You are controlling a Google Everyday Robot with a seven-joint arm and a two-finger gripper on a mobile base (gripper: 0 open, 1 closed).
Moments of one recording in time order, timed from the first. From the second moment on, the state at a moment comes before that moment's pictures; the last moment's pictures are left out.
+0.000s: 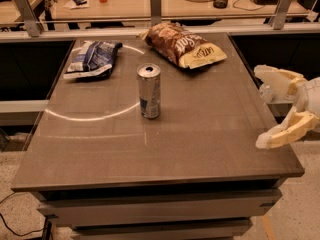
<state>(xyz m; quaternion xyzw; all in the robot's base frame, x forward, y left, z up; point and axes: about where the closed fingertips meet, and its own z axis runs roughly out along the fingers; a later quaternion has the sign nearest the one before) 0.437 -0.185 0.941 -0.46 0.61 0.36 0.53</state>
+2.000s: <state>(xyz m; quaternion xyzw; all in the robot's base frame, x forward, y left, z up) 0.469 -0.022 0.911 -0.44 0.65 0.35 0.52</state>
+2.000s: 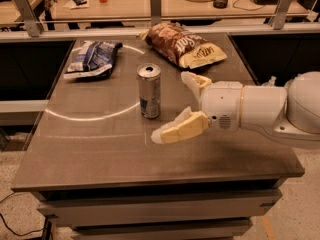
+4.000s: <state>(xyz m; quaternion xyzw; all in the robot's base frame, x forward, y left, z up) 0.528 0.026 0.888 -0.44 0.61 0.38 0.53</state>
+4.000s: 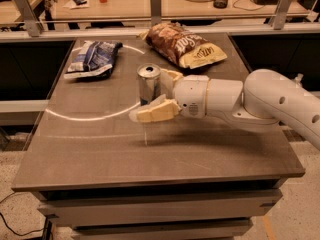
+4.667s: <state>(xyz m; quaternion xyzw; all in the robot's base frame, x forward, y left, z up) 0.520 0.027 0.890 -0.45 0.60 0.39 0.53</state>
